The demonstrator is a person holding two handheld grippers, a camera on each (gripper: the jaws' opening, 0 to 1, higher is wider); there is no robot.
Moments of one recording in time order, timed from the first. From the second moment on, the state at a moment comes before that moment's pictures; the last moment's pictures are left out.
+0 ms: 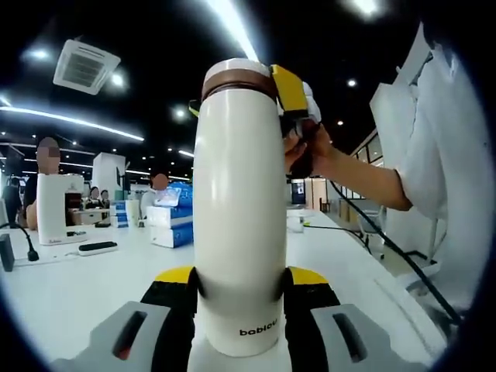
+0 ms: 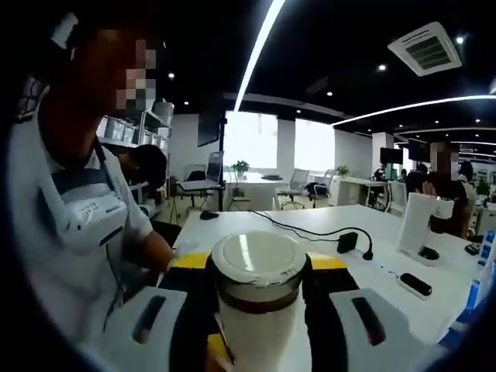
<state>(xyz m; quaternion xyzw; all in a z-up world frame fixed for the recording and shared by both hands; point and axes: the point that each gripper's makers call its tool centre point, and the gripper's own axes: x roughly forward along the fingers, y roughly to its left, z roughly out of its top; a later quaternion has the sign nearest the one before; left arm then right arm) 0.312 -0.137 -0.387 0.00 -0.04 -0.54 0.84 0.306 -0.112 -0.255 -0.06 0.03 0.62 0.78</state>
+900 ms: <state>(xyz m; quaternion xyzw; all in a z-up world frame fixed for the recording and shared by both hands) 0.313 -0.137 -0.387 0.00 -0.04 -0.54 0.84 0.270 -0.157 -0.236 -0.01 -0.01 0.37 0.93</state>
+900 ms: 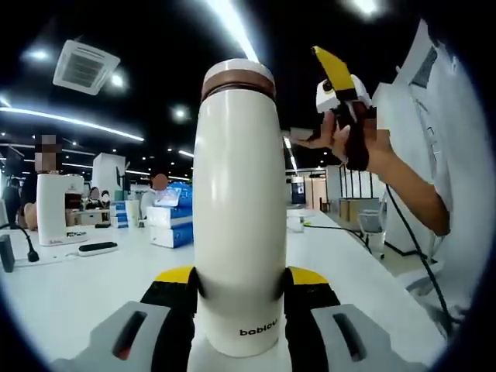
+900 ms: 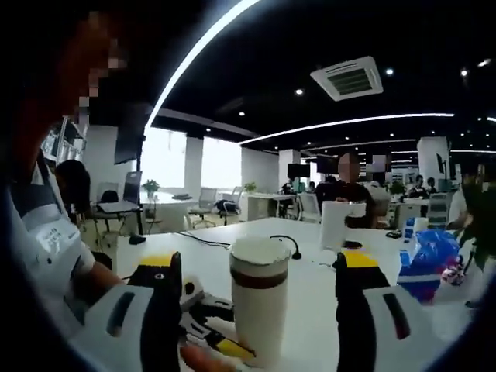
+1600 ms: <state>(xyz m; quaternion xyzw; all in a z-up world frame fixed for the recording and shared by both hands) 0.313 -0.138 -0.388 0.01 -0.04 -0.54 0.84 0.259 -0.145 -0.262 0.01 0.00 0.25 0.97</state>
